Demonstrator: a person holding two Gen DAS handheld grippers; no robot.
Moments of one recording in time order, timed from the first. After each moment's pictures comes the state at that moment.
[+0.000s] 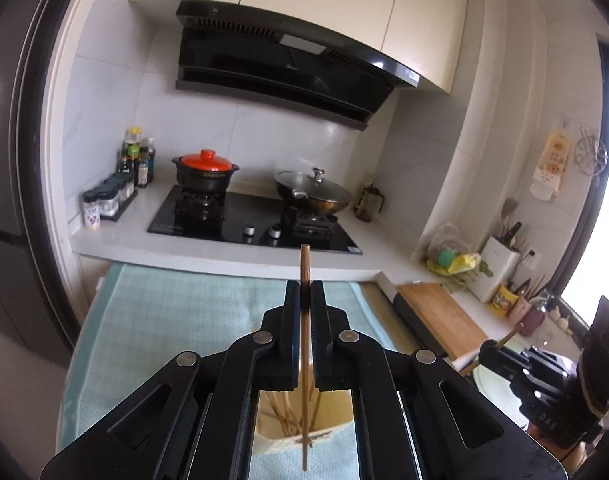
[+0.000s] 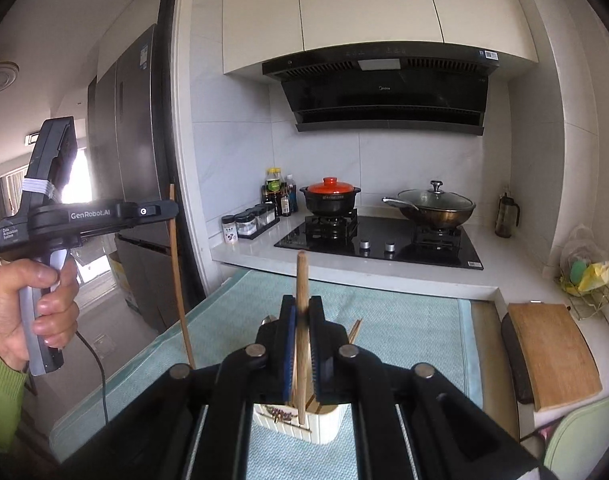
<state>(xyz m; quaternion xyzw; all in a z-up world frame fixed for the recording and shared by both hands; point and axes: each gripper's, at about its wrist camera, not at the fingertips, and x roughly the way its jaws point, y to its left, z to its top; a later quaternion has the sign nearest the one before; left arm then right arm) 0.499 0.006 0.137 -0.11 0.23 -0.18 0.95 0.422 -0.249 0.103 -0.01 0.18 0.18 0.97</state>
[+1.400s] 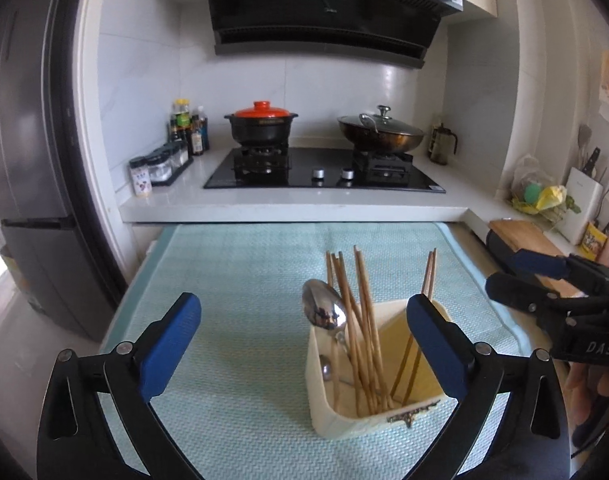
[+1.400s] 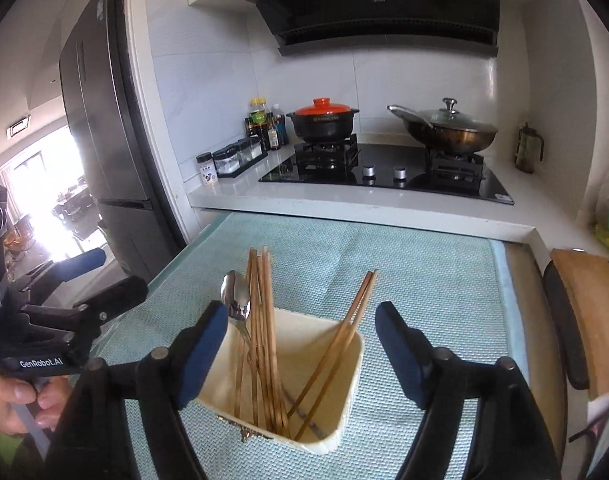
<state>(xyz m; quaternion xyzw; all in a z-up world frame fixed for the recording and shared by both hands) 0.506 -0.023 0.012 -0.01 0.27 -0.05 0.96 0.537 -0.230 0.008 0.00 0.29 0.17 0.94</state>
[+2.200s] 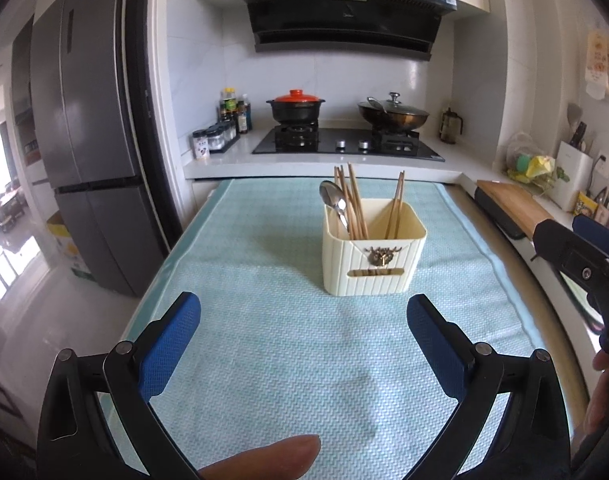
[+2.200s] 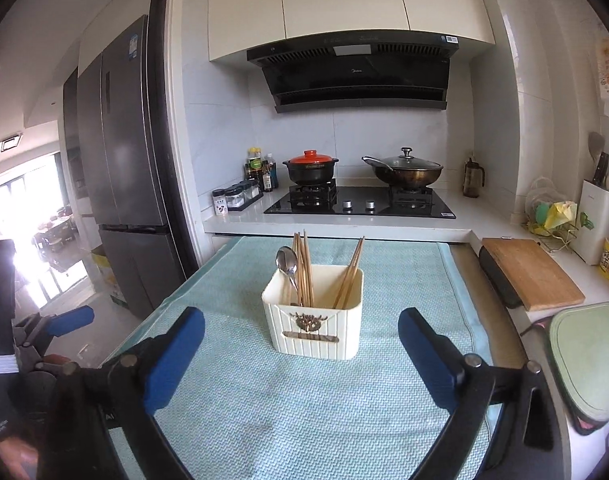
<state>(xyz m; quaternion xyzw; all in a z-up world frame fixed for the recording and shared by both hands) 0.276 -0.021 0.015 0.00 0.29 0.01 0.96 0.278 -0.219 0.035 0.01 0.21 0.11 0.97</state>
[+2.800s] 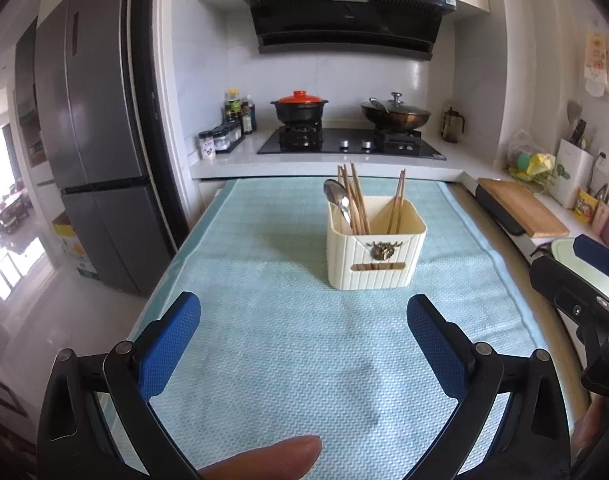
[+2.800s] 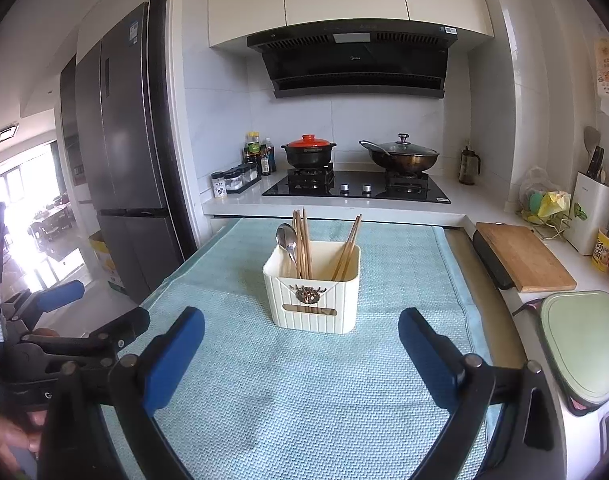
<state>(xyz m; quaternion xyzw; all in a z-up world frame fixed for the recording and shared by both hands) 0.261 -0.021 0.020 0.00 0.29 0.02 0.96 0.257 -0.219 0.028 0.00 0.23 0.11 0.97</state>
